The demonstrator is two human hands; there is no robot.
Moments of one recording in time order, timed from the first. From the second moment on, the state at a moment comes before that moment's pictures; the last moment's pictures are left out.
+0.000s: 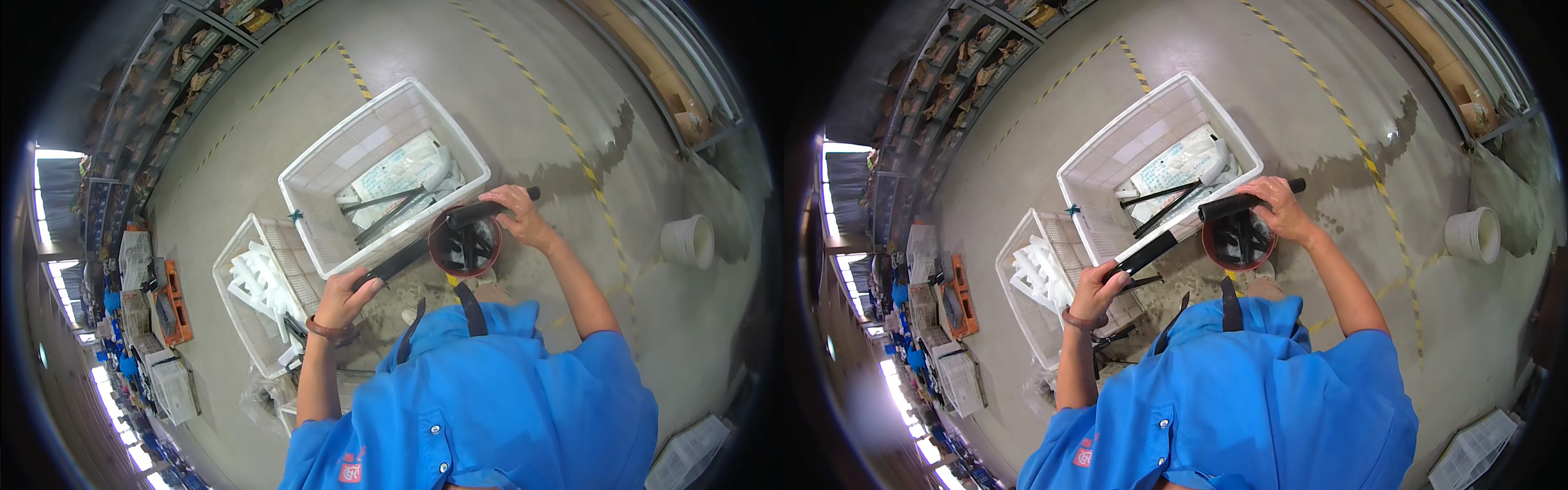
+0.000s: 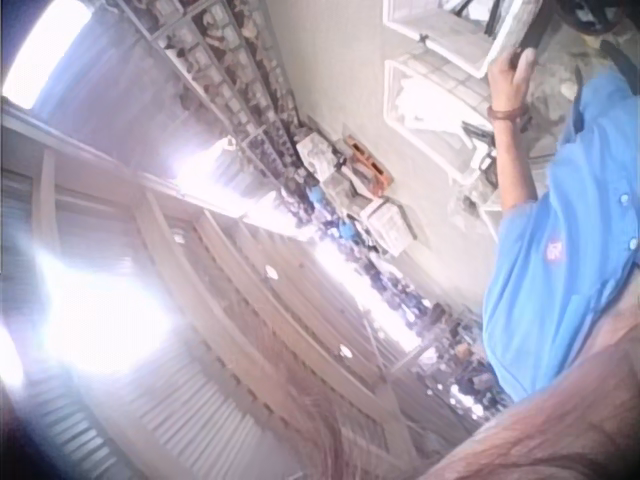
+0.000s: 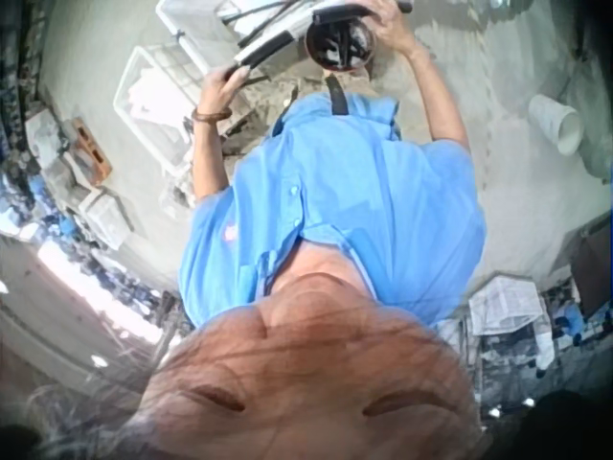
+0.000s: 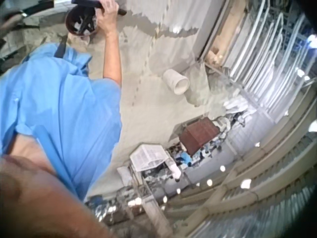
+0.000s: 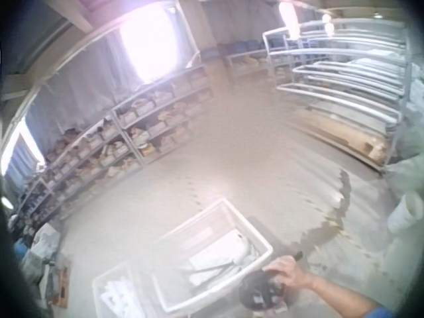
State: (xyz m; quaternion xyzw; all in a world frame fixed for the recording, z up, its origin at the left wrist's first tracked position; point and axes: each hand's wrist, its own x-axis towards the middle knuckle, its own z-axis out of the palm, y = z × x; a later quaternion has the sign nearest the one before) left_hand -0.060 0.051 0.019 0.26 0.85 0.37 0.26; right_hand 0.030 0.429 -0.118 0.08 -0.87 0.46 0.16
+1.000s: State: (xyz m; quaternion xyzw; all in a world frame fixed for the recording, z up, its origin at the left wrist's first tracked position) left_hand 0.012 0.094 0.025 0.31 0.86 0.36 0.21; right_hand -0.017 0.436 -0.036 0.16 -0.45 0.62 -0.62
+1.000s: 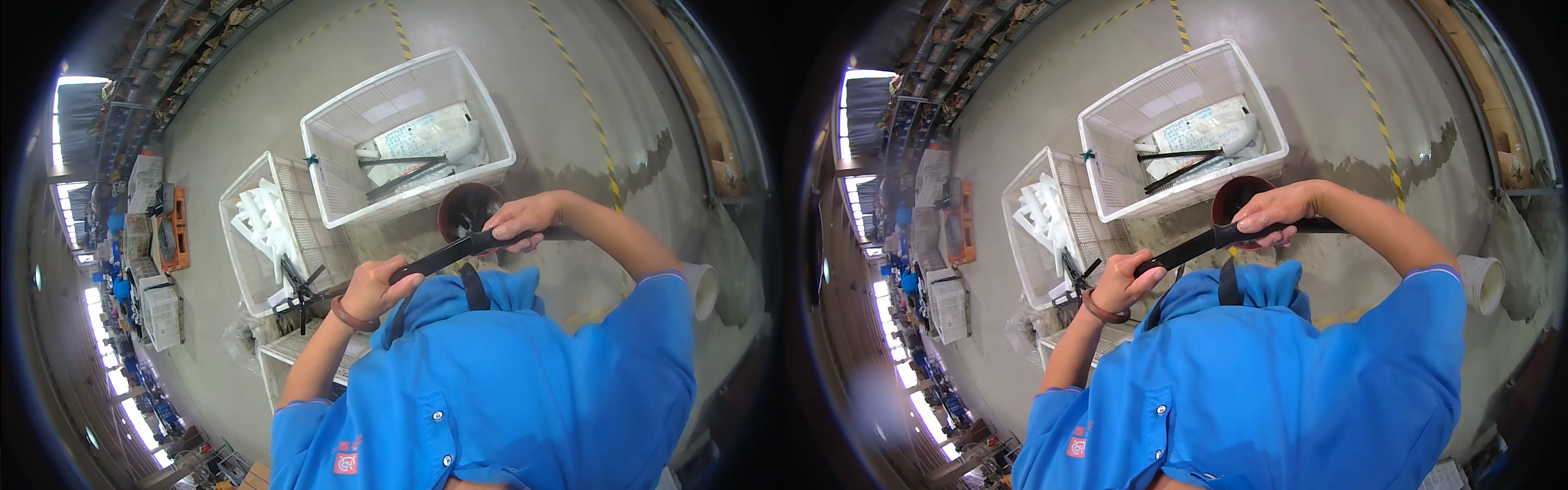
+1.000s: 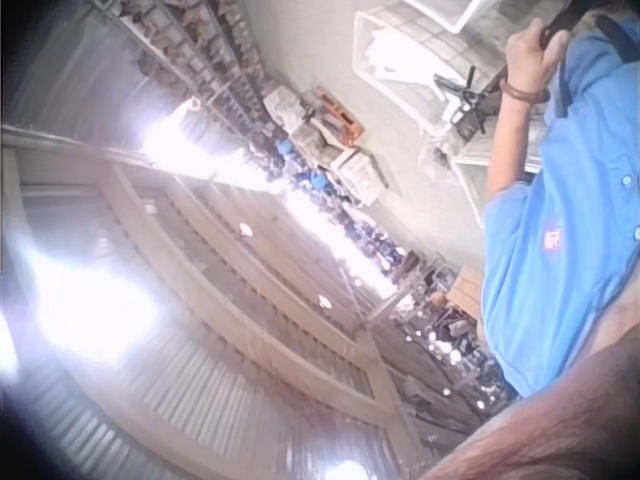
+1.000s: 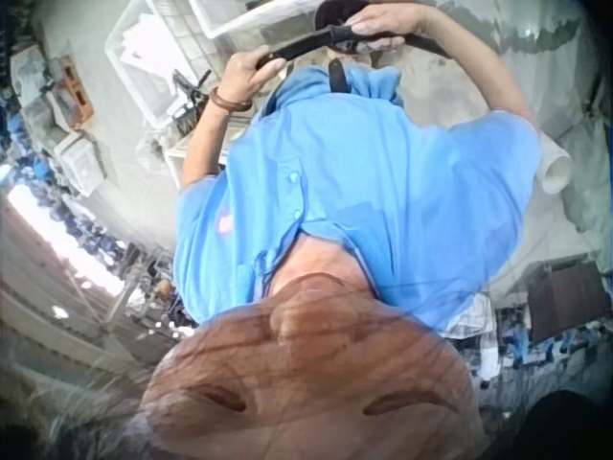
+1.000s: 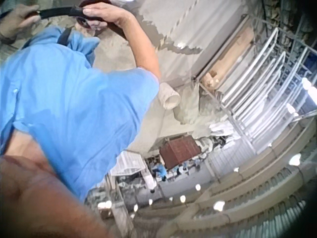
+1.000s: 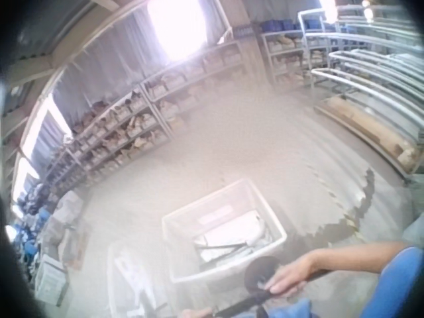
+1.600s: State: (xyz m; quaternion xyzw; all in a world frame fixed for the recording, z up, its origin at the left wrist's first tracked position) left_hand -0.008 0.074 0.043 0.30 0.84 0.34 0.31; right_hand 0.026 0.394 -0.006 0.40 -0.88 0.20 0.13
